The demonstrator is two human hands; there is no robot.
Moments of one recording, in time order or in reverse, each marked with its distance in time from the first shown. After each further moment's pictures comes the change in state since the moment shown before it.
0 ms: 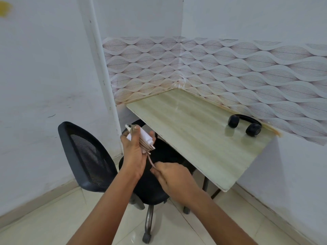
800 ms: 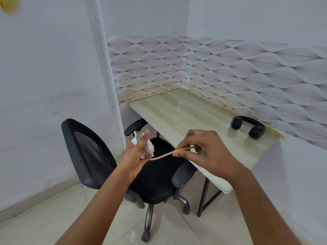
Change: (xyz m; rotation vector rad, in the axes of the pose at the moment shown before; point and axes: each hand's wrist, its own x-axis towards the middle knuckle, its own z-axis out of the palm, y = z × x) left_hand 0.015 -0.001 -0.034 0.320 -0.126 -0.205; right_hand -0.002 0.022 -0.099 0.326 0.173 -0.157
